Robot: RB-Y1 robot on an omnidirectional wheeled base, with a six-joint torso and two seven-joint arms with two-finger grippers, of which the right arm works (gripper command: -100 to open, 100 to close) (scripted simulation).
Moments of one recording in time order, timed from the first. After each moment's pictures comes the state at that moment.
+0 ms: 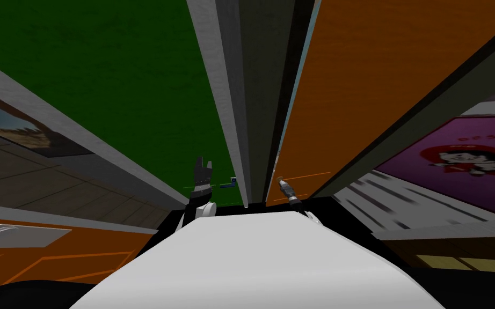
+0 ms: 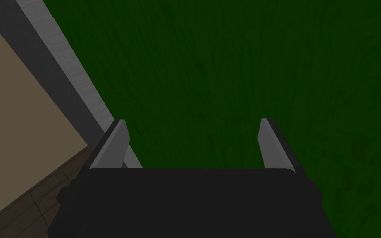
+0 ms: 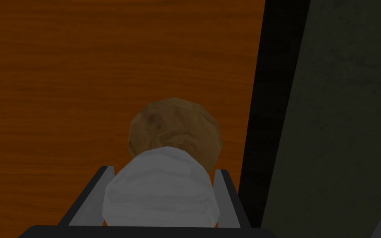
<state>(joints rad) -0.02 -0.23 -0.28 -0.63 0.36 -0.96 1.08</state>
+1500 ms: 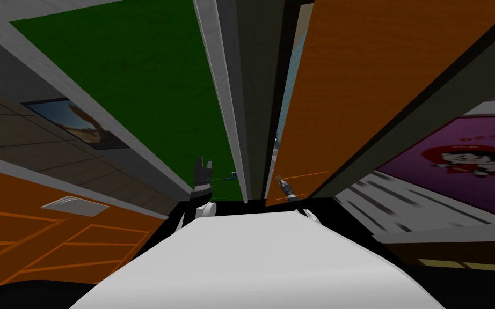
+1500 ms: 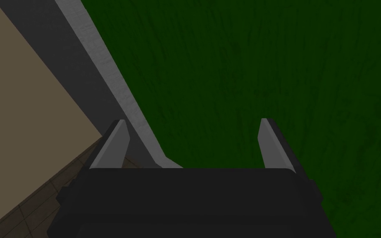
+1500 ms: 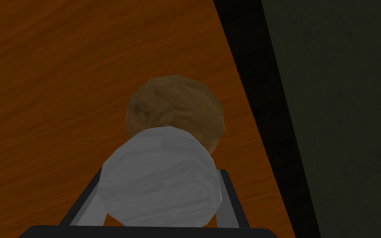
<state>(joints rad) -0.04 -0.24 -0.22 -0.63 0.23 -0.95 0.71</state>
